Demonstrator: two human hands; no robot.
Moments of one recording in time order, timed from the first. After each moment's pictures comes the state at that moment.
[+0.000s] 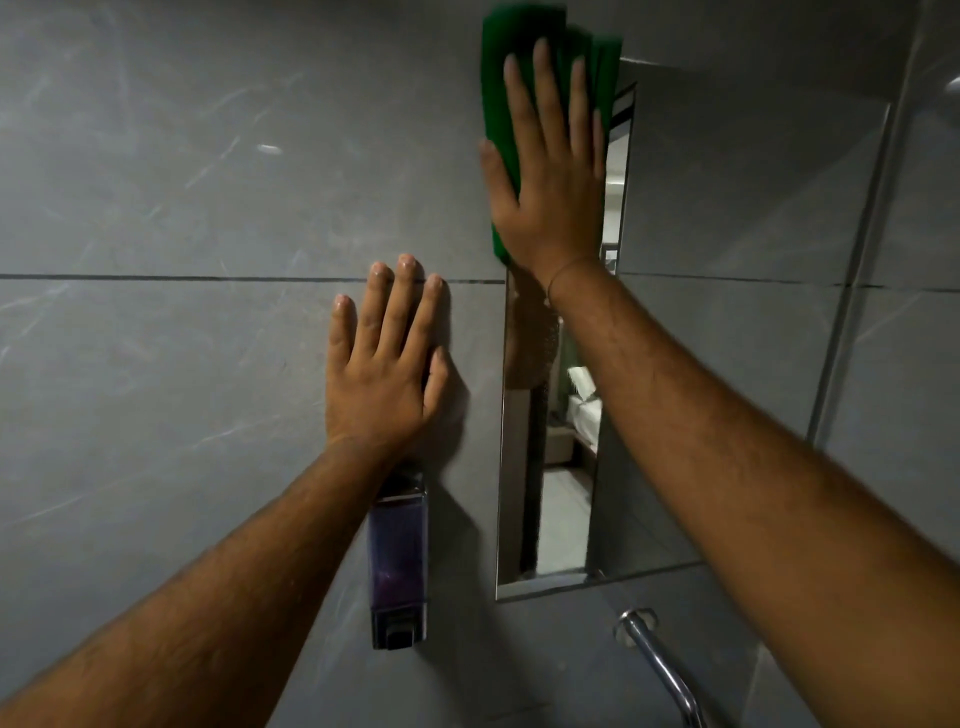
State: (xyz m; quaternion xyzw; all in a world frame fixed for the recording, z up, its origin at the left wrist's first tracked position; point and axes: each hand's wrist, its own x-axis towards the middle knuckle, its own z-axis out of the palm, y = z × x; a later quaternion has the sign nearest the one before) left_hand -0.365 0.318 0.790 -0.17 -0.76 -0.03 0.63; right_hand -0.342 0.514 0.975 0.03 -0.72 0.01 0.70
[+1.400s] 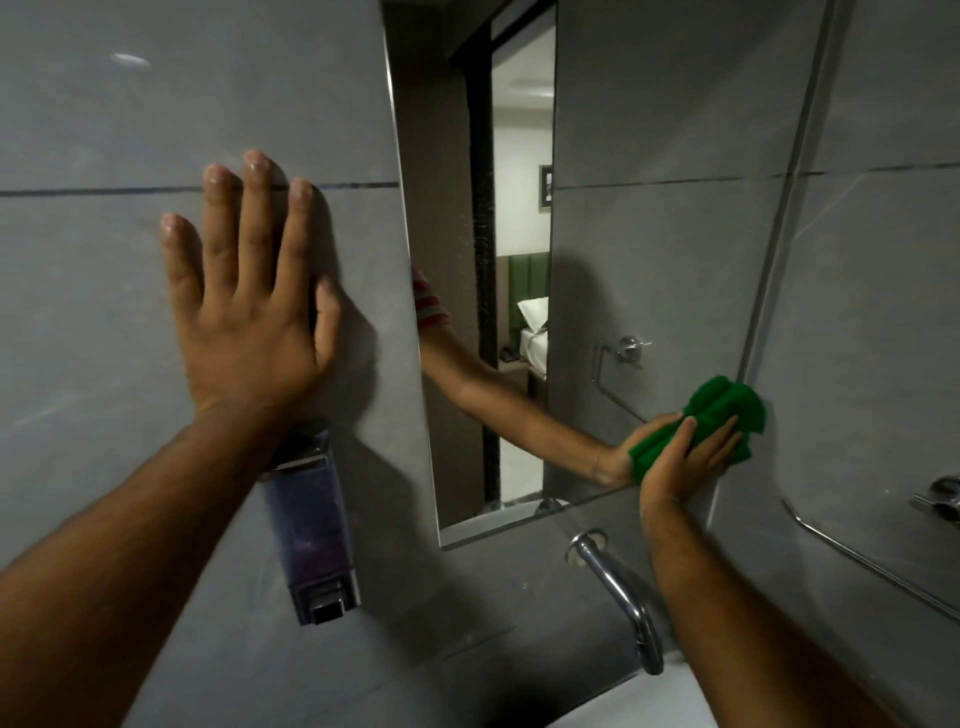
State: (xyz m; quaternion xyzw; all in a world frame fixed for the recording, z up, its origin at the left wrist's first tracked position) left_hand -0.376 0.317 0.783 -0.18 -0.76 -0.06 0.63; right_hand -0.295 0.743 0.579 -0.38 -0.56 0.50 0.54
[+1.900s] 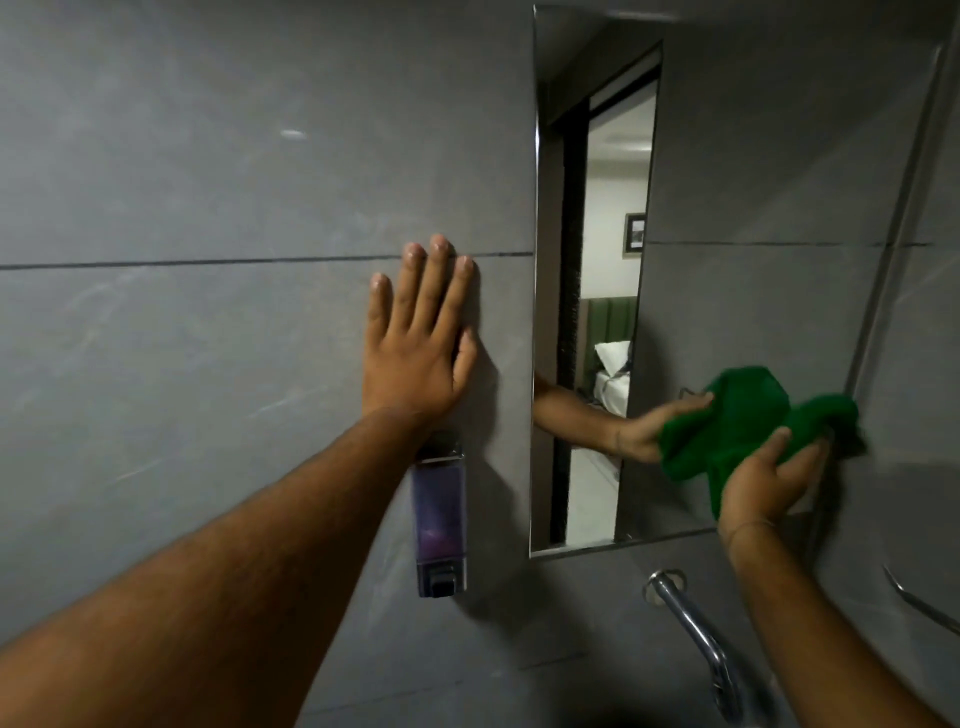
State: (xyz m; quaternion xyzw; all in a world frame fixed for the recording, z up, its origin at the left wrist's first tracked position) left_hand -0.336 0.309 0.798 -0.18 -0.81 0.00 0.56; right_hand -0.261 0.675 0.670 -0.23 -0.49 0.57 0.62
